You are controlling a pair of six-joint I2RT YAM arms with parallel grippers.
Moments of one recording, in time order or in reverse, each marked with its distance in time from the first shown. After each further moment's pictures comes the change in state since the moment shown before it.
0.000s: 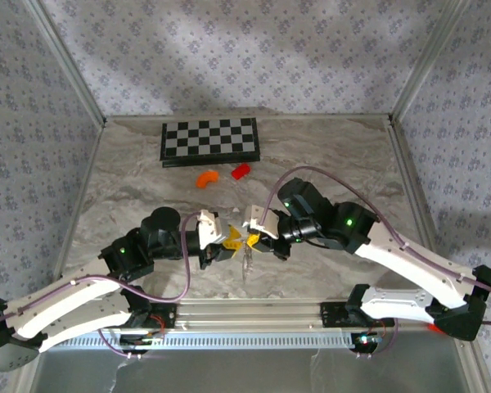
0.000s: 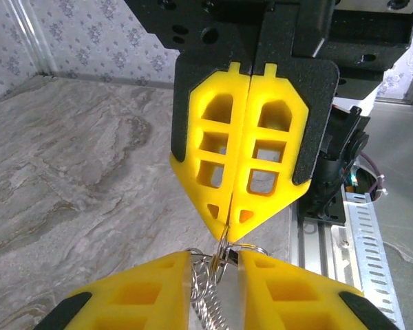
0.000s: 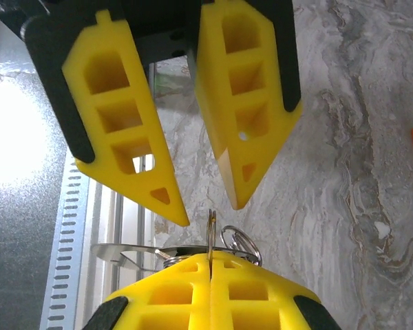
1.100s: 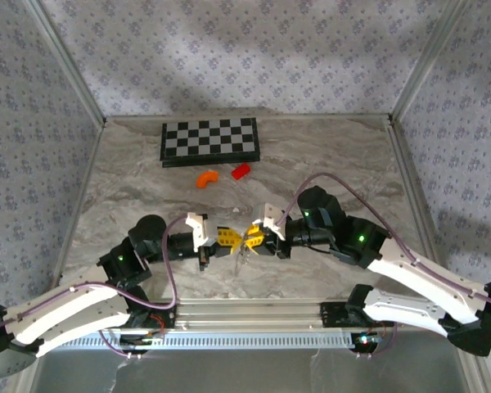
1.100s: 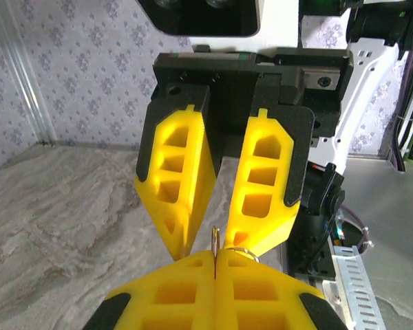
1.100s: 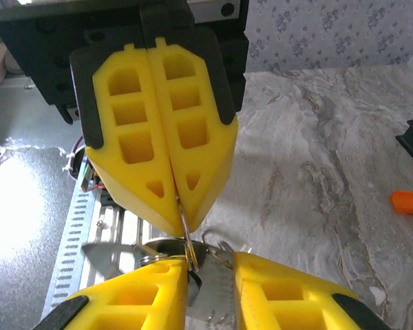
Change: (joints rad) left arm 0.000 -0.081 -0.117 0.277 0.058 -0.066; right arm -0.018 -0.164 -0.217 0.357 -0.058 0.121
